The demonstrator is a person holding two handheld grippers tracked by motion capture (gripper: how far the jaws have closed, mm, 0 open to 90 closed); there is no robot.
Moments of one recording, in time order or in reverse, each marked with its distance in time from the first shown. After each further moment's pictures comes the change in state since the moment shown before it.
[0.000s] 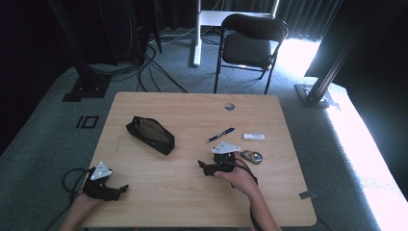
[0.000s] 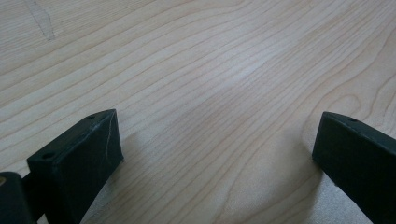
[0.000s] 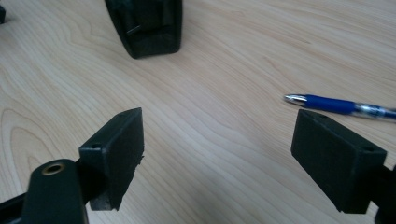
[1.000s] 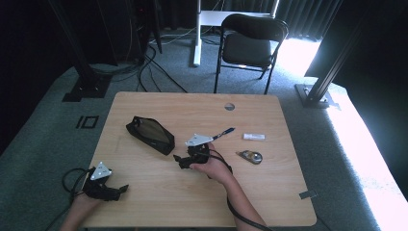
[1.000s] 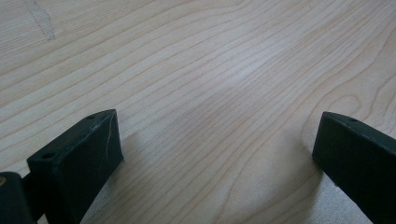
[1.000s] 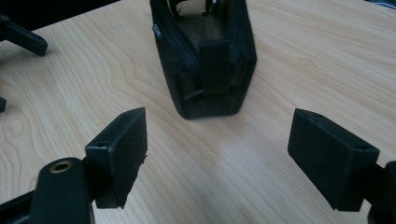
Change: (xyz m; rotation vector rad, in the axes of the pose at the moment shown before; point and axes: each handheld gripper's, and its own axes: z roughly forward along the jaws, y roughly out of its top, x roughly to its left) left arm 0.000 0.000 0.000 0.000 0.000 0.000; right arm 0.036 0.045 0.059 -0.030 0.112 -0.053
